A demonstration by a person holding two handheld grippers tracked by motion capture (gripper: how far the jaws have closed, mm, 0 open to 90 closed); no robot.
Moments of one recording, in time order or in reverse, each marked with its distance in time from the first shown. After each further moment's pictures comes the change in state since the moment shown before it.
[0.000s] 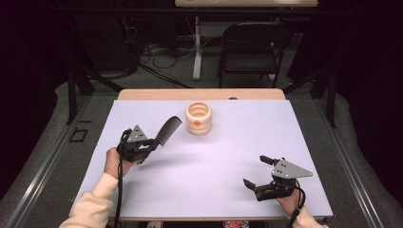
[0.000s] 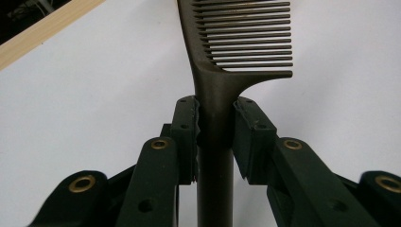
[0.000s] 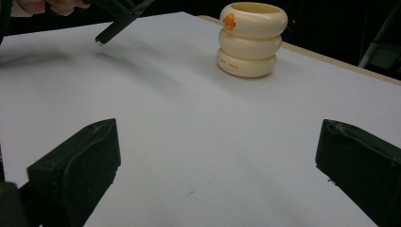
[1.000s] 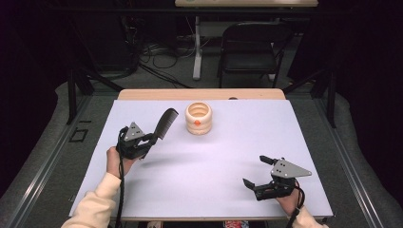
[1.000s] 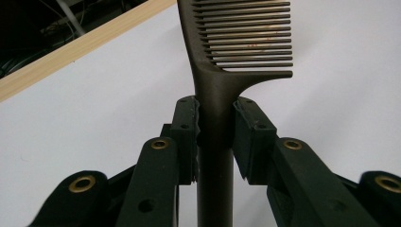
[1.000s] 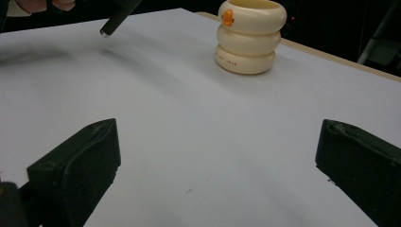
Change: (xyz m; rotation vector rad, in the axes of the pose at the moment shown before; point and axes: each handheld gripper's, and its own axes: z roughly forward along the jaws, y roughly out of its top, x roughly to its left) left arm 0.004 0.002 -0.001 -0.103 0.063 -0.060; right arm 0.000 0.000 0.002 0.015 -0.005 0.005
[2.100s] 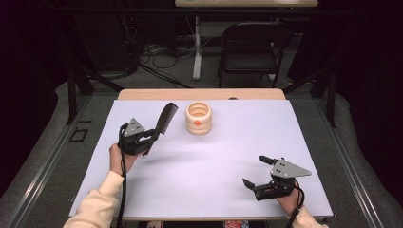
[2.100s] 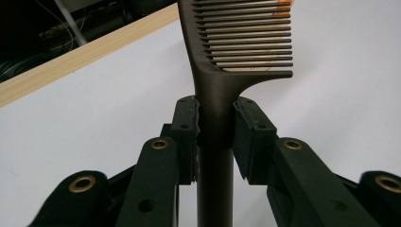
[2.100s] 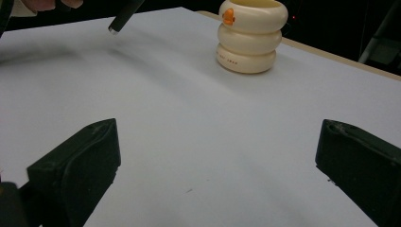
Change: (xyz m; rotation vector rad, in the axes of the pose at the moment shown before) left arm 0.005 0.008 0.006 -0.049 -0.011 -0.049; right arm 0.000 0.000 0.001 0.002 0.002 -0.003
